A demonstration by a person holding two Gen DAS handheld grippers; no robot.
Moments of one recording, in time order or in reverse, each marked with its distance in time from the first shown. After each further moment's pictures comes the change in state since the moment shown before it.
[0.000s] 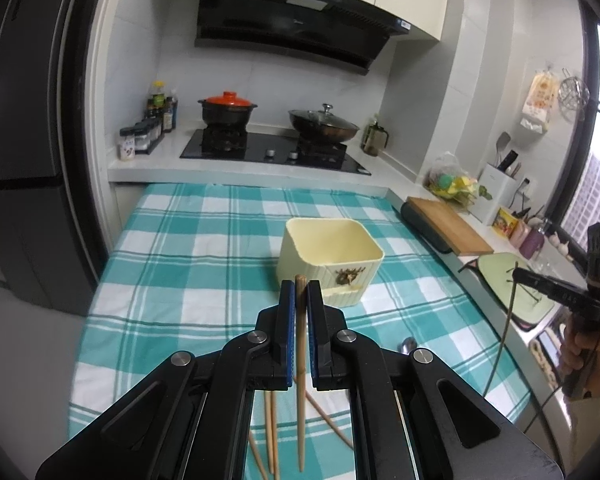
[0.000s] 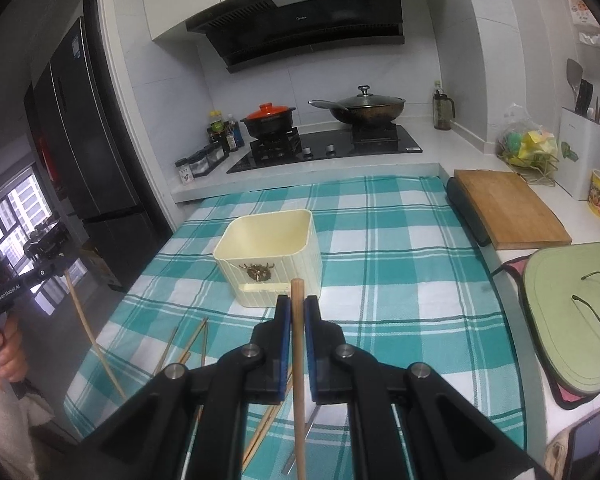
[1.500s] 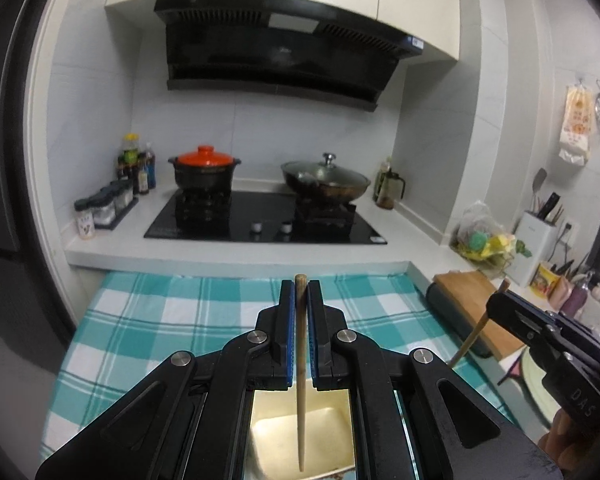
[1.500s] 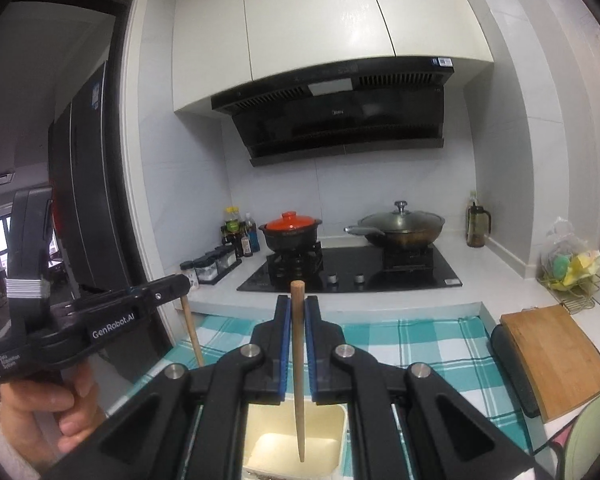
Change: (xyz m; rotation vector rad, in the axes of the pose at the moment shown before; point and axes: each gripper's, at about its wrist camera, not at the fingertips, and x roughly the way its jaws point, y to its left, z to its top) left arm 0.206 -0.058 0.152 0.026 -0.122 0.065; right arm 0.114 0.049 0.151 -0.099 -0.337 0.028
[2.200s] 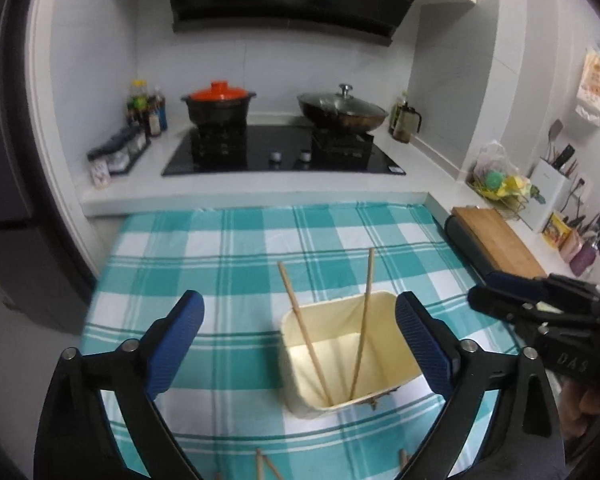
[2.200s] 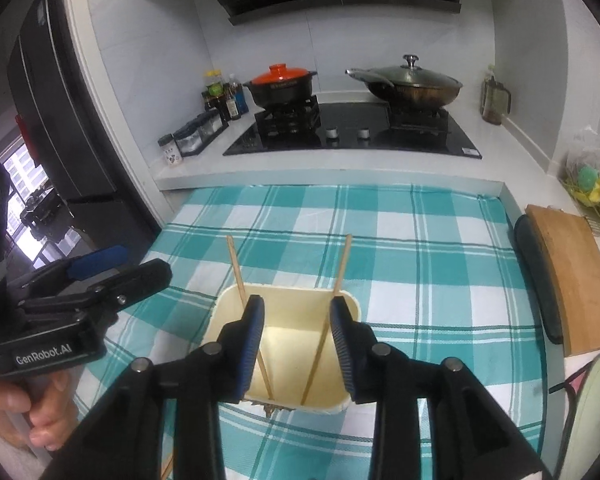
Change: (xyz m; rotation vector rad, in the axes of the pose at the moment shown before) left arm -0.033 0.021 -0.027 0.073 0.181 0.070; right arm 0.072 -0.002 -0.031 0.034 0.501 0.000
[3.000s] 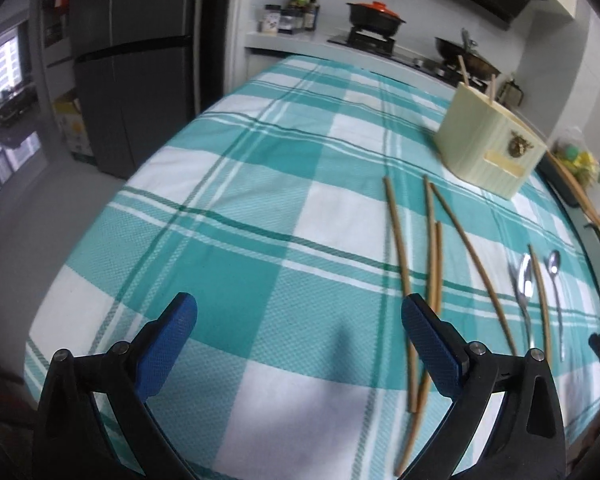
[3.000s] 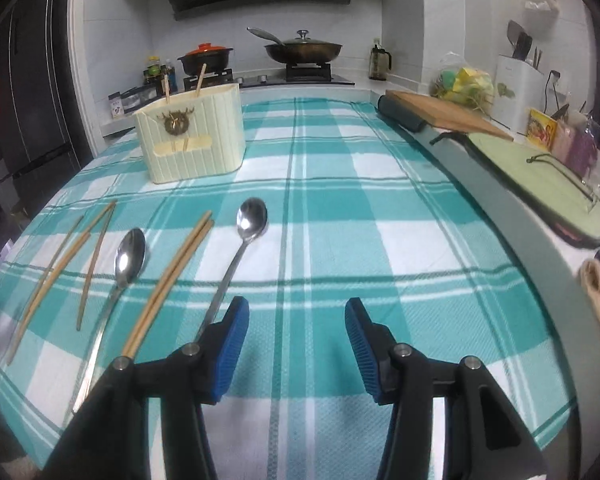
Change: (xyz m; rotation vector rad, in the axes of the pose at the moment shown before) left arm -0.090 0.113 -0.346 -0.366 0.180 0.250; right arm -0.085 -0.041 -0.365 0.094 -0.065 -0.287
